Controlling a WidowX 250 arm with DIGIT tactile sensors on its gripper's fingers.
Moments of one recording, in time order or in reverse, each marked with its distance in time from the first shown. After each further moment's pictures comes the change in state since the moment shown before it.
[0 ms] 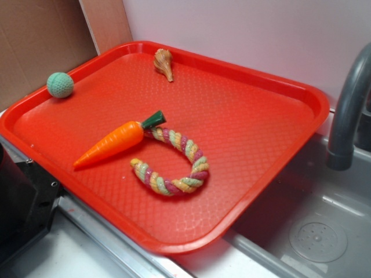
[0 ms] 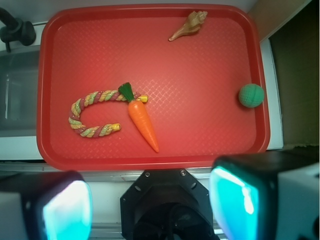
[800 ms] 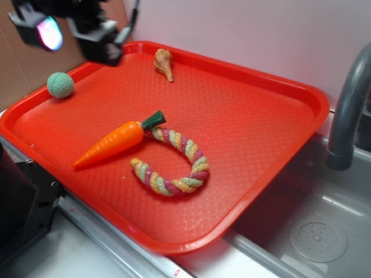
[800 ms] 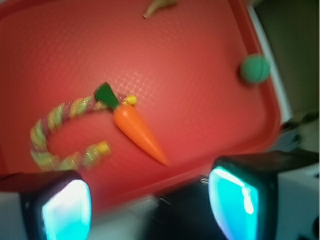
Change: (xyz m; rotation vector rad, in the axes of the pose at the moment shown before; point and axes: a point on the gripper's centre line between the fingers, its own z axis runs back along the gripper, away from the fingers) arm 0.029 -0.036 -0.092 0.080 -0.022 0.391
